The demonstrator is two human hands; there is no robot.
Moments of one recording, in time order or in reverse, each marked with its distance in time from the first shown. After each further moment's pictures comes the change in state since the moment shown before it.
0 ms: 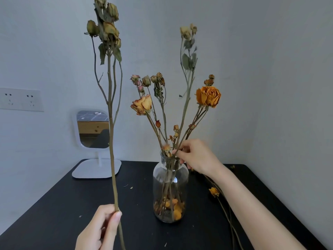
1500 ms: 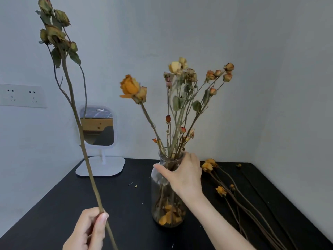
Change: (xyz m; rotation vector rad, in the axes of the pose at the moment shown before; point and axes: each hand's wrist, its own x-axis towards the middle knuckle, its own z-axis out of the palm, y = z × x) left_hand -0.006 -0.053 -0.011 -0.040 0.087 -0.070; right_hand -0.010 0.016 0.086 -0.163 0.347 0.171
